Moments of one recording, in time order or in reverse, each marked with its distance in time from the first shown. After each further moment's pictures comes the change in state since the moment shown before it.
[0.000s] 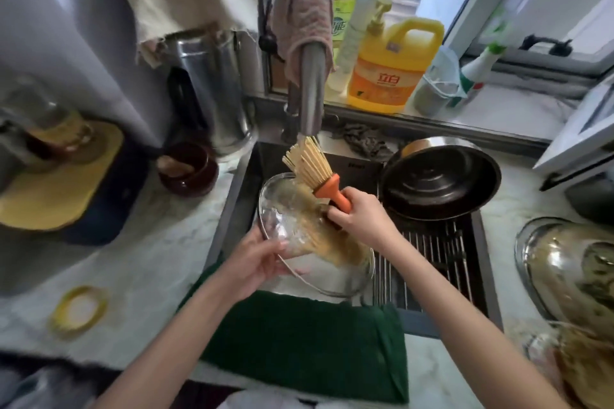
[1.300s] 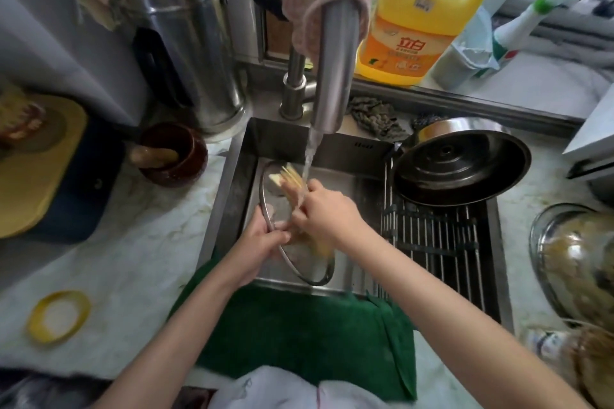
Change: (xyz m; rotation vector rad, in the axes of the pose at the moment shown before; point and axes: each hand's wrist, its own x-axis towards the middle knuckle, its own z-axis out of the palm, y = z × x) left_hand 0.064 -0.018 -0.054 0.225 0.094 -0.057; right_hand 0.045 -0.040 0.067 -0.414 -0.227 -0.145
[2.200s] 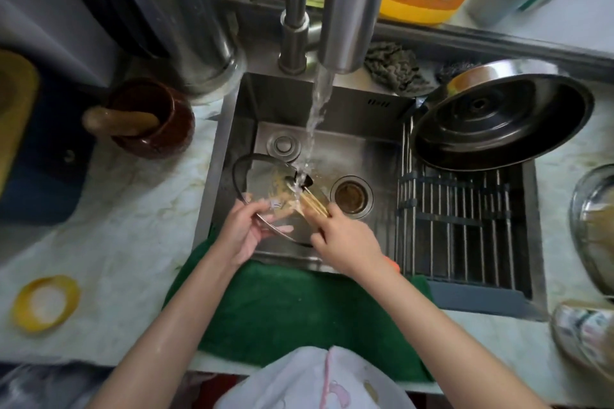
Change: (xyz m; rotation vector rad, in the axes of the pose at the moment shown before) left_hand 0.038 -0.049 -0.038 -0.349 0.227 -0.109; right_hand -0.033 0.032 0.093 0.029 -0.118 0.101
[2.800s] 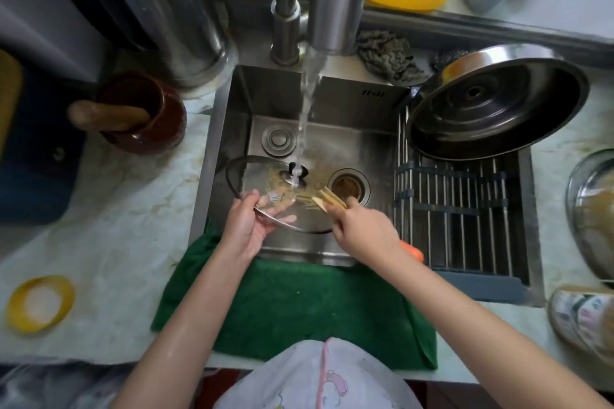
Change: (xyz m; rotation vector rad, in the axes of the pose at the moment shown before) left_hand 0.001 -0.010 0.016 -0.109 0.155 -0.001; right_hand -0.005 0.026 -0.001 -0.138 -0.031 0.084
